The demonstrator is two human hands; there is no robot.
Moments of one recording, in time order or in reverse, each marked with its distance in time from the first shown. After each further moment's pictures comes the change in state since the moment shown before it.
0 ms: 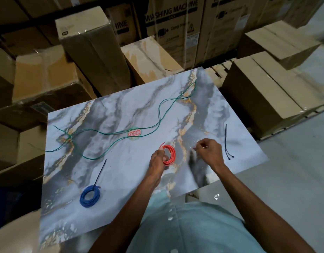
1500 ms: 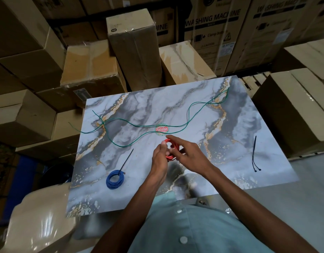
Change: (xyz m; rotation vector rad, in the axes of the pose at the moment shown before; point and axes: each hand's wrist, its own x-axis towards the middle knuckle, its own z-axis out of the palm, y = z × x) left_hand -0.040 0.031 -0.070 -0.238 0.129 0.180; right_hand -0.073 -0.125 0.069 0.141 -0.516 -0.543
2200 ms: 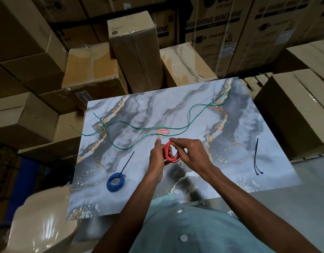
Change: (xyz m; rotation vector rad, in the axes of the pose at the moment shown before) left_hand 0.008 0.016 -0.006 0.033 0.003 -0.115; right_hand 0.008 -0.004 -0.010 -0.275 0.227 -0.366
